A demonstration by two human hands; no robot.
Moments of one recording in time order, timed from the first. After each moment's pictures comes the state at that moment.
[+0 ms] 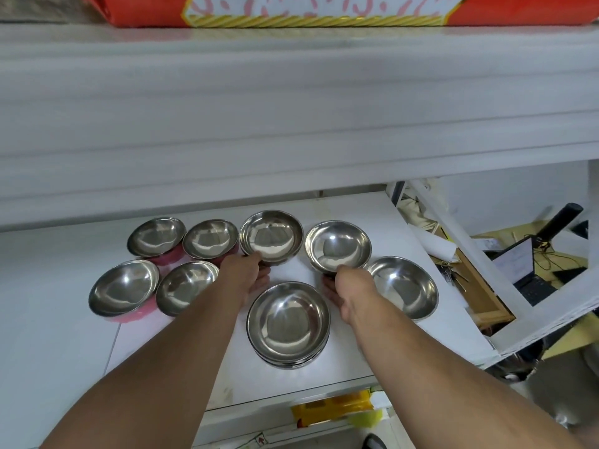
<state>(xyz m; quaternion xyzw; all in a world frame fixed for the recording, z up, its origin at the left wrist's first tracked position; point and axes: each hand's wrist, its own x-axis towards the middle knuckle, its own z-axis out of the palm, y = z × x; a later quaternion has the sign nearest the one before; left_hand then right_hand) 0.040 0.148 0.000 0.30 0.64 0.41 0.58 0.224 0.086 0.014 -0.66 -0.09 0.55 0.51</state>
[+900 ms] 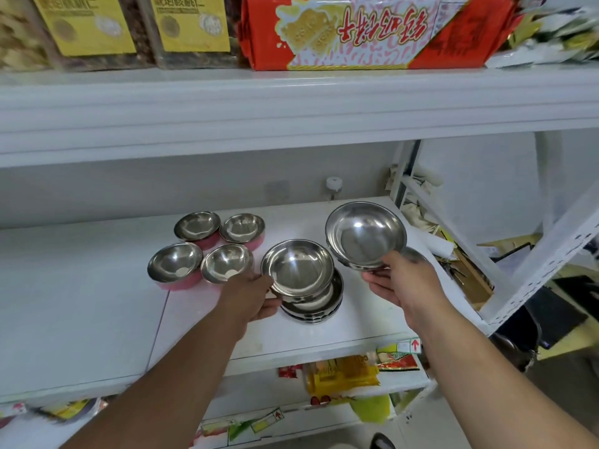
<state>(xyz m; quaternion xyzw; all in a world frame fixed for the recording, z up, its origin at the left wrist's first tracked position) -0.006 -0.010 0.063 0.37 0.63 0.37 0.57 0.245 -0.050 0.097 -0.63 -0.22 0.50 0.55</state>
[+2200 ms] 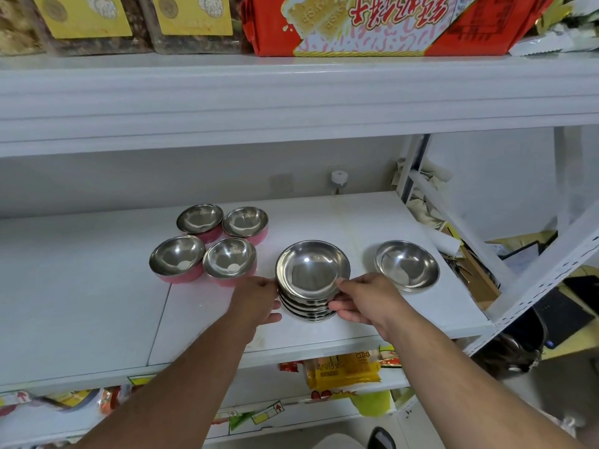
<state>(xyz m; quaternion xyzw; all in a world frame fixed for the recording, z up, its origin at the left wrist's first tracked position) 0.002 -0.006 0.038 0.40 0.66 0.33 0.54 0.206 -0.048 0.073 -0.65 -0.32 0.57 0.39</state>
